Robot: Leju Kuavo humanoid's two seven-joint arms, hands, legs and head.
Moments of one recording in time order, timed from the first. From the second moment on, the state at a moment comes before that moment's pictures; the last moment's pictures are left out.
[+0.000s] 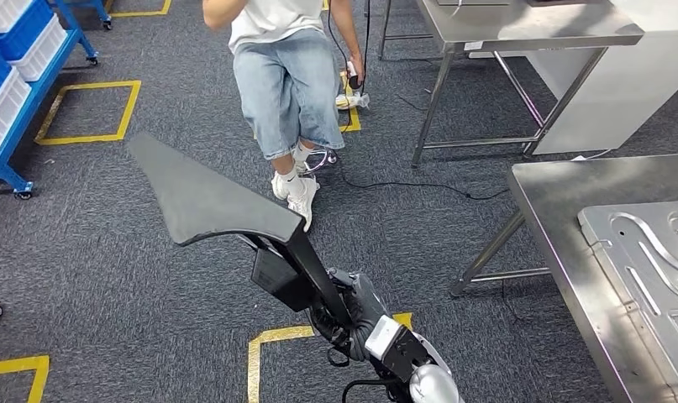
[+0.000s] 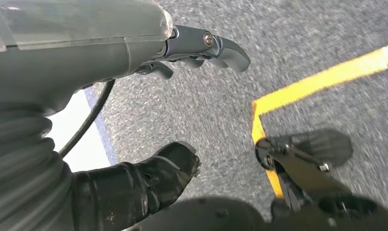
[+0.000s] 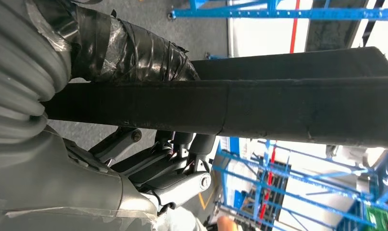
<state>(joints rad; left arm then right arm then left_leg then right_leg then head) -0.08 -0.09 1.10 -0.22 -1.18 -0.01 0.00 -0.16 0.08 0.55 -1.54 -0.10 0.21 -0.47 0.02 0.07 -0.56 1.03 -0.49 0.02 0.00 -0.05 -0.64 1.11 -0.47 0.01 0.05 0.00</state>
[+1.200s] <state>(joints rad) -0.08 -0.09 1.10 -0.22 -1.18 -0.01 0.00 -0.17 0.08 0.56 -1.53 -0.09 0.22 -0.46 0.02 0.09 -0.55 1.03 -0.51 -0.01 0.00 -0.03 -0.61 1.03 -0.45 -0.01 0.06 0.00</state>
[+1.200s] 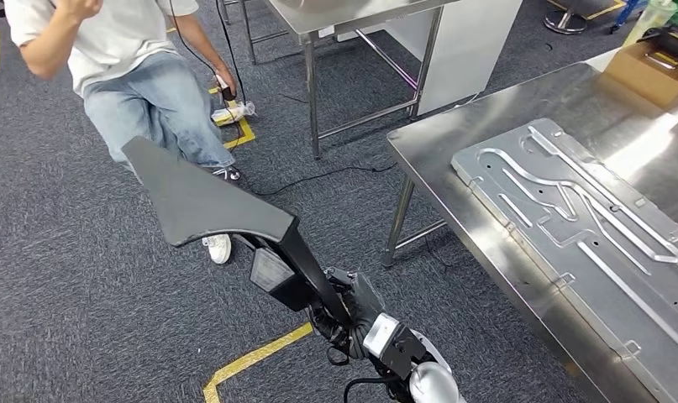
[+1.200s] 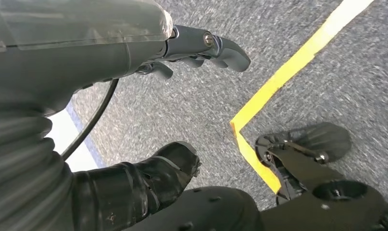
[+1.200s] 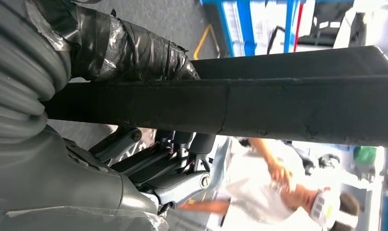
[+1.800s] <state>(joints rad) -0.08 -0.09 1.10 -0.22 -1.18 -0.01 0.01 -0.18 0.08 0.56 -1.53 -0.09 0.23 -0.46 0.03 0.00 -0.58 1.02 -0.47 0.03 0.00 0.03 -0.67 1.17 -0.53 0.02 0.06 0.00</state>
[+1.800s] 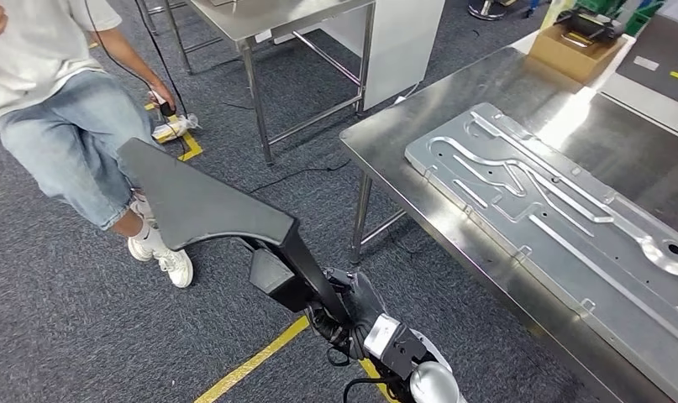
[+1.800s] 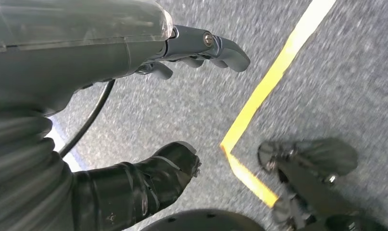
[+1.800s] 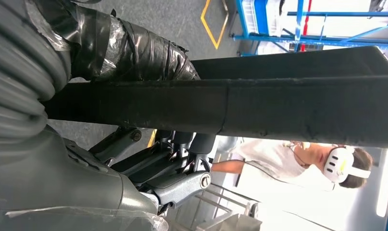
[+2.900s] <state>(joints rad) -0.08 -0.09 1.10 -0.22 -1.18 -0.02 0.00 -0.18 0.08 0.56 -1.53 -0.09 0.23 -0.46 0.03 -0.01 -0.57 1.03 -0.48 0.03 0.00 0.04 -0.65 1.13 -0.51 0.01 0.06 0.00</state>
